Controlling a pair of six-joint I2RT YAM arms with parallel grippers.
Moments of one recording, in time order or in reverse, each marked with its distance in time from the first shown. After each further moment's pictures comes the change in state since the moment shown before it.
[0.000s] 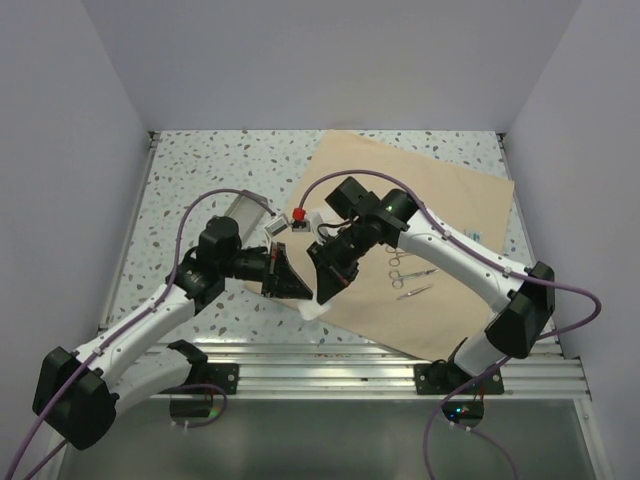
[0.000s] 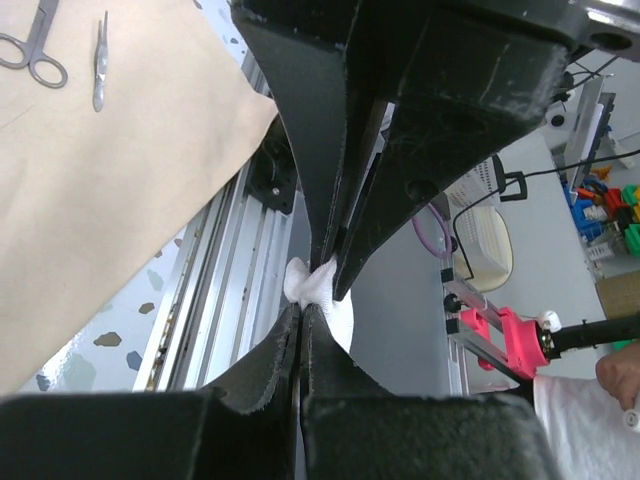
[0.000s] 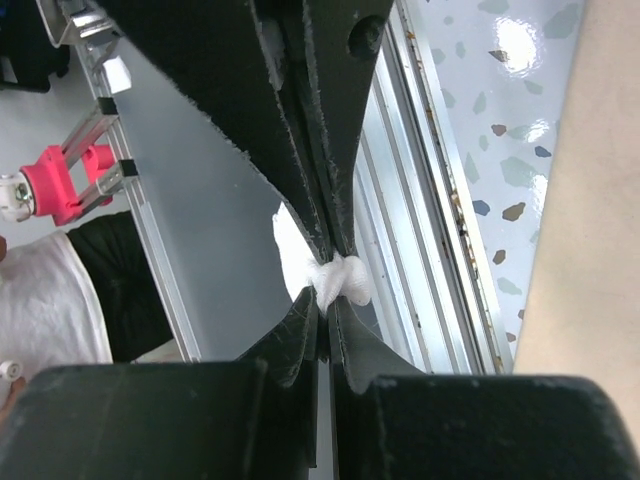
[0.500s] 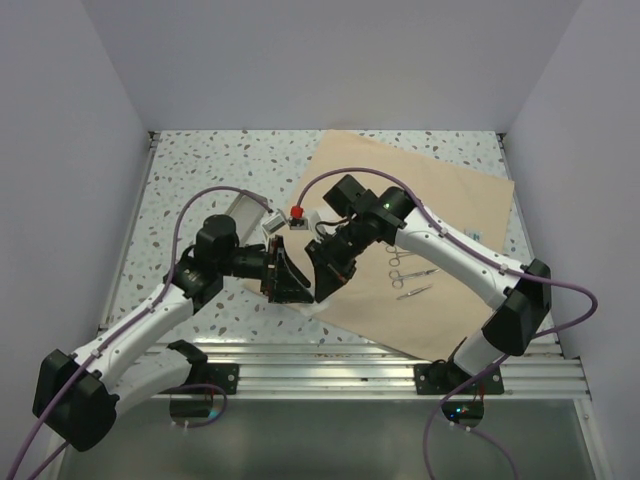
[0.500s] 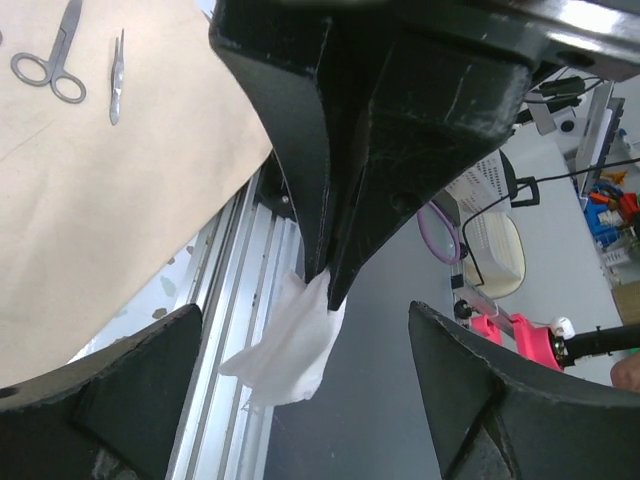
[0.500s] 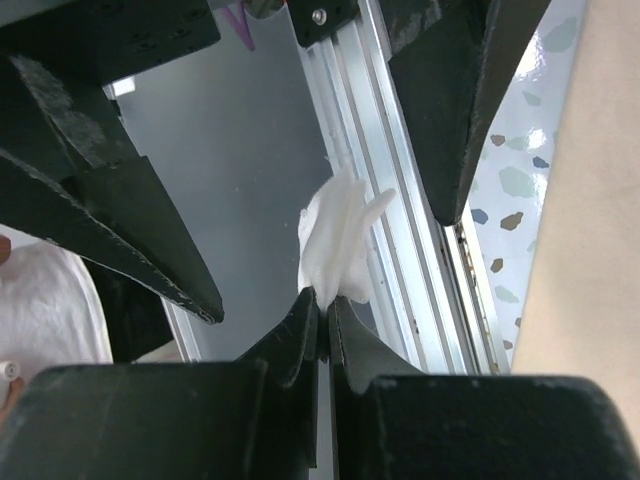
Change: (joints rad) left arm 0.014 -0.006 0.018 -0.021 -0.018 0.024; right arm -0.002 0.025 0.026 -0.001 0.005 -0.007
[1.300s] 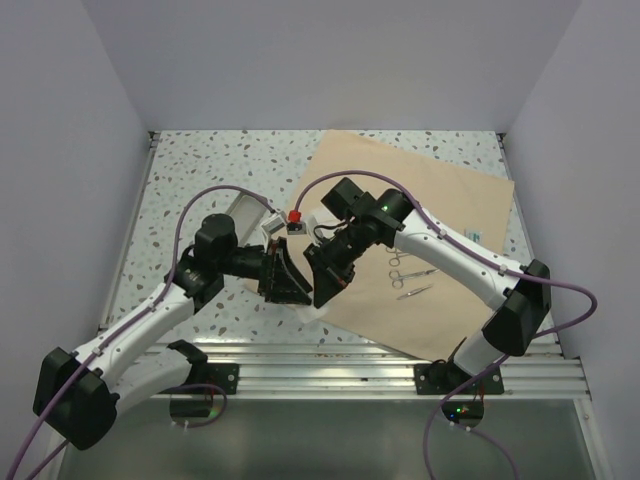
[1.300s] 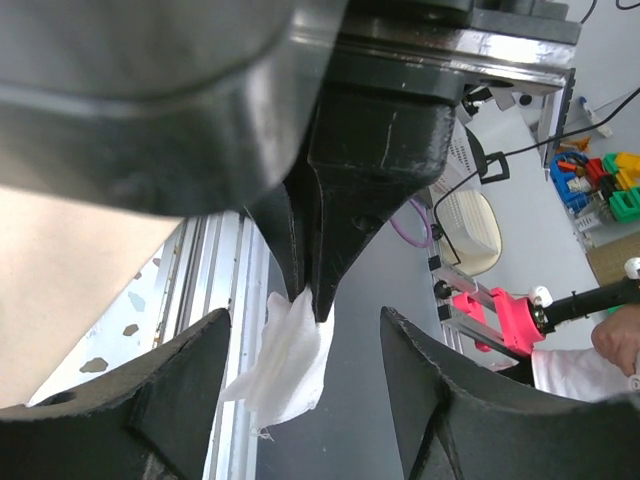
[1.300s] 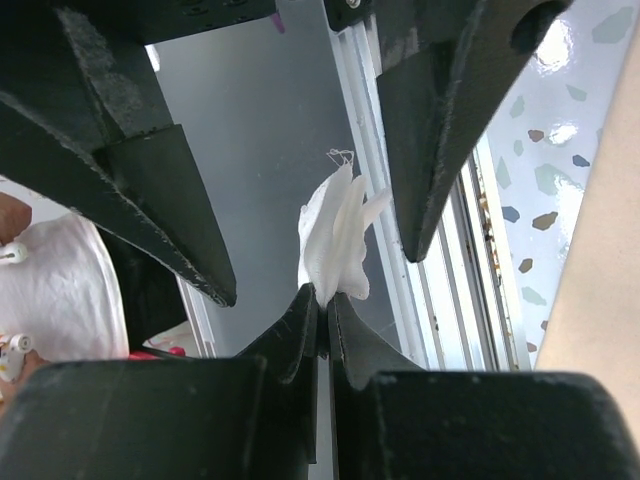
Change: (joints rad) left arm -0.003 0.006 -0.005 0.080 0.108 -0.027; right arm 0.008 -0.002 -0.008 -0.004 -0.065 -0.002
